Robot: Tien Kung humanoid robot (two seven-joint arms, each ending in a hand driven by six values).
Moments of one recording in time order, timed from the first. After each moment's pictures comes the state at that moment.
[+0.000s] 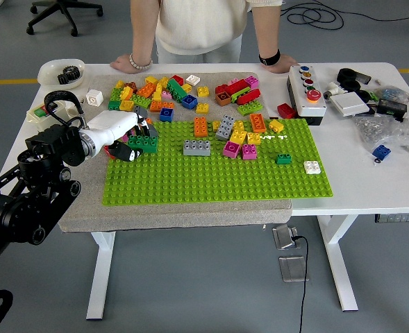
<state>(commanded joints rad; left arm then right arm) -0.69 0.20 -1.07 -1.00 2.23 -0.21 0.06 0.15 -0.14 1.67 0.18 -1.96 0.07 -0.10</state>
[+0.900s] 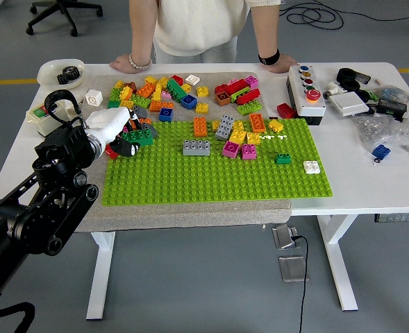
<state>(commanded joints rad) -0.63 0.10 -1.17 -1.13 2.26 -0.25 0.38 0.13 -0.15 1.69 0.18 -1.95 0.06 -0.10</state>
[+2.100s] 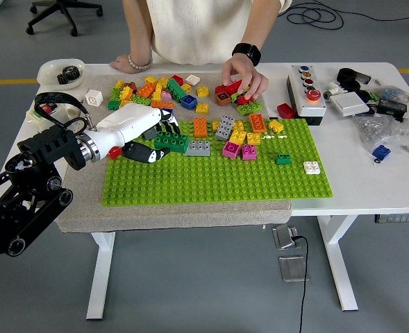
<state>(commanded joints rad) -0.68 0.37 -0.88 -1.20 2.01 -0.06 -0.21 0.15 -0.16 1.69 0.18 -1.95 0.07 -0.10</state>
